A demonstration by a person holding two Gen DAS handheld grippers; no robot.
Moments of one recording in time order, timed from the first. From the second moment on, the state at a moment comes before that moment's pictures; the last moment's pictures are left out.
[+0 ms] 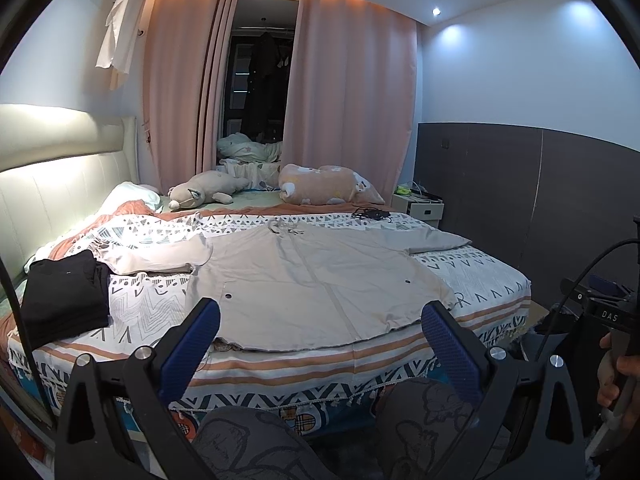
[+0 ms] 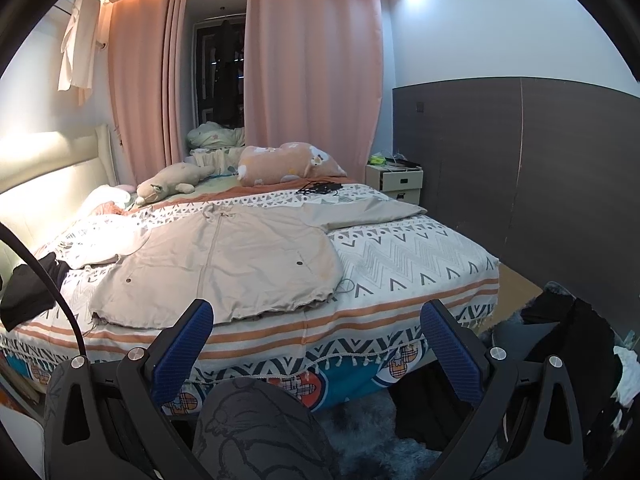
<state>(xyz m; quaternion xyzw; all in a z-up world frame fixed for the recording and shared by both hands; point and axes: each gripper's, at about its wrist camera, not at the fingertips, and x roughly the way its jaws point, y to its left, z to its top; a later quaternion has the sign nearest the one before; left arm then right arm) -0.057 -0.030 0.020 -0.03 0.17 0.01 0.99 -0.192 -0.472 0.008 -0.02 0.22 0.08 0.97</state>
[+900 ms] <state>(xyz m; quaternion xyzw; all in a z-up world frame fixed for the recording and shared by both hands) -0.075 -0.024 0.018 -0.04 0.16 0.01 0.99 -0.202 -0.472 0.001 -0.01 0.21 0.07 0.98</state>
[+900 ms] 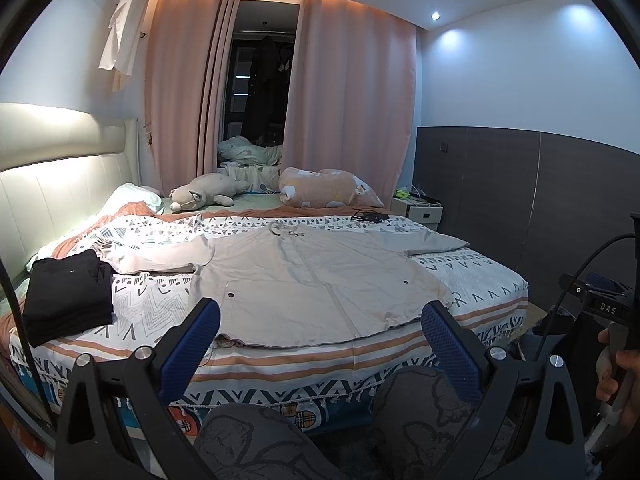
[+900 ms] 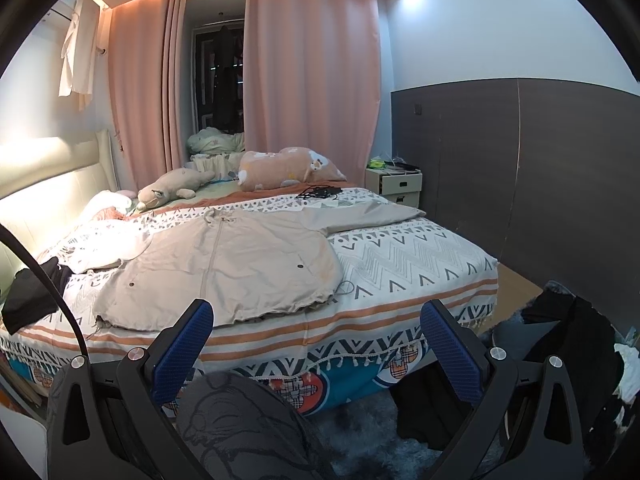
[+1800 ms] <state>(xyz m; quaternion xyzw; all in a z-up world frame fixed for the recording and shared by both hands) -0.070 -0.012 0.015 -0.04 0.15 0.01 0.99 -0.192 -0.467 -0.003 -0.01 0.21 0.08 0.97</state>
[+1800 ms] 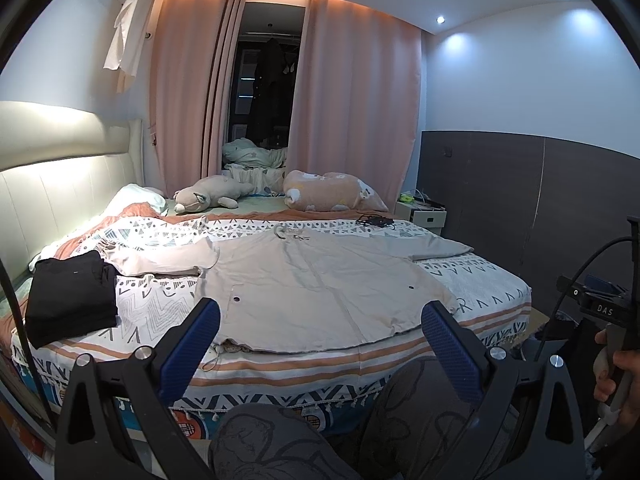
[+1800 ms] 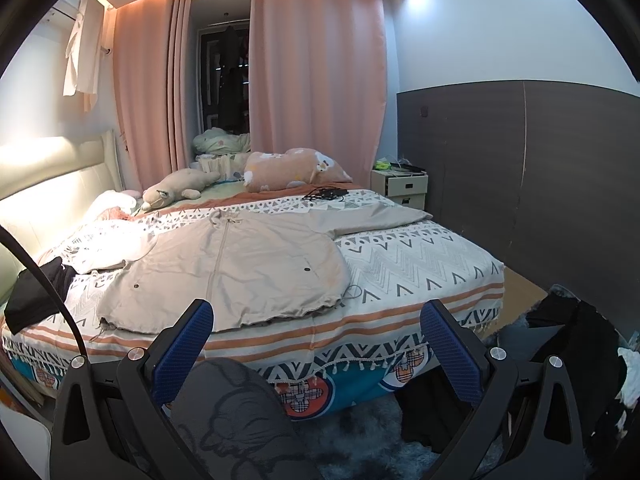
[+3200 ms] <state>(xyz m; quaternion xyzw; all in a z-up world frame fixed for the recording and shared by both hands) 0.120 0.176 0.000 -0.12 0.22 0.13 0.96 0.084 -0.317 -0.008 0.00 0.26 0.18 0.95</state>
